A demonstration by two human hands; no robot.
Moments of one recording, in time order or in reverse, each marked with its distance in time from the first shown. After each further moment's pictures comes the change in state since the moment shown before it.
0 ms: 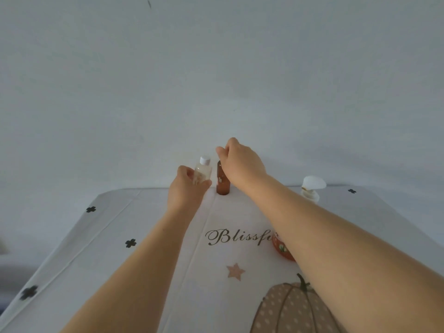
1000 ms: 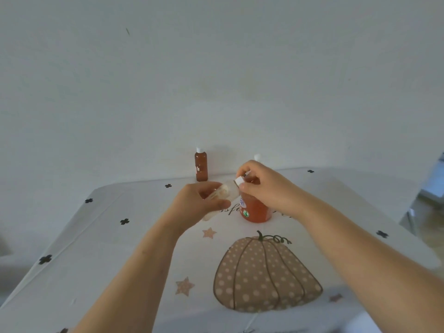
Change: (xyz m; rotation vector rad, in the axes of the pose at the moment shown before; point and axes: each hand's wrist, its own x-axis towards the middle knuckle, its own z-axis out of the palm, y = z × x) left_hand -0.137 0.053 -0.027 -0.096 -0.476 0.179; right_hand -0.162 0.073 -0.091 0.364 -0.241 0.024
